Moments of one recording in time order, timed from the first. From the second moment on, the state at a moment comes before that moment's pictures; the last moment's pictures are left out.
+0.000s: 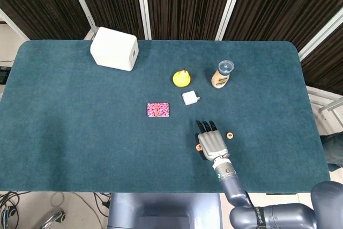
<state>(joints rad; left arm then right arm) -0.03 -1.02 -0.16 -1.62 1.19 1.46 0.02 0.75 -1.64 0.10 -1.78 -0.70 1.24 -0.84</state>
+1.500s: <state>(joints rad) -0.03 -1.02 -0.16 -1.63 1.18 1.45 0.03 0.75 -1.65 0.11 -1.77 -0.69 1.24 -0.87</state>
